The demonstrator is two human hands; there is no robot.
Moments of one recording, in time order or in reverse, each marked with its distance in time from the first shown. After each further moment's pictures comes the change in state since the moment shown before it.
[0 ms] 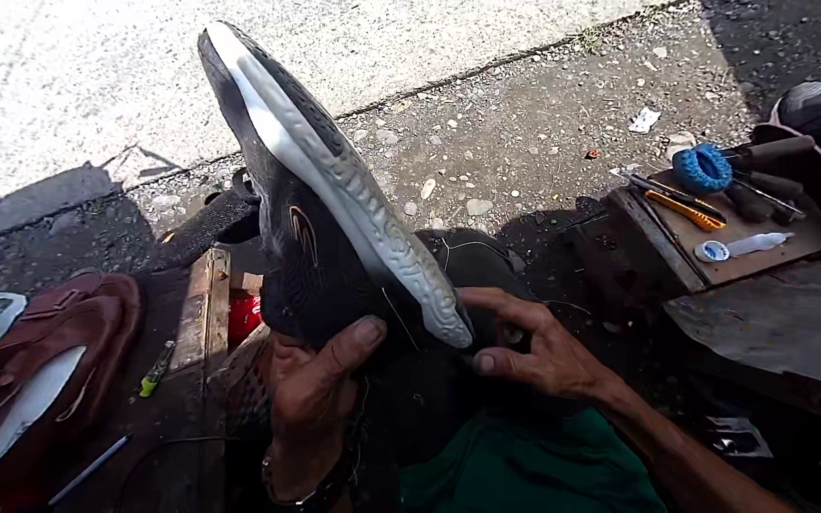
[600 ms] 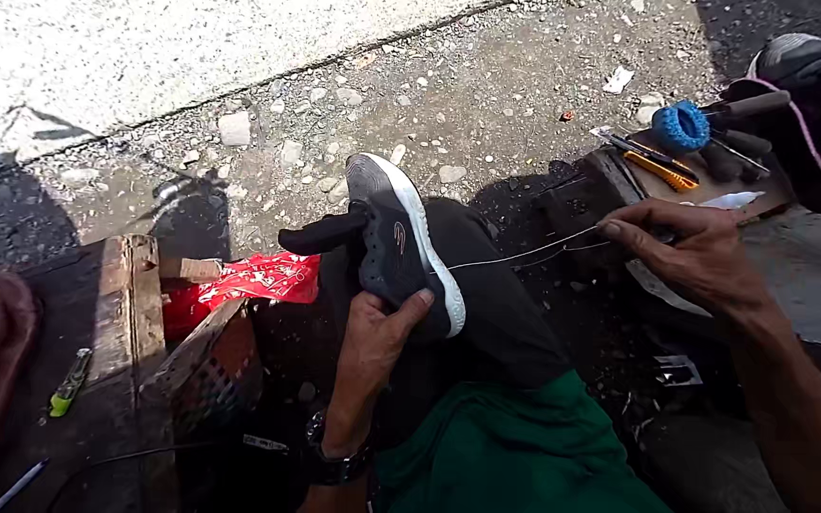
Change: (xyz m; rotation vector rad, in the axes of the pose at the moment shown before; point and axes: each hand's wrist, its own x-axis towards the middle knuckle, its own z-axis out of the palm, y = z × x) left_hand -0.031 -0.088 0.013 0.270 0.051 -0.645; right_hand -0.055 -0.014 -0.142 -0.659 0.362 0.145
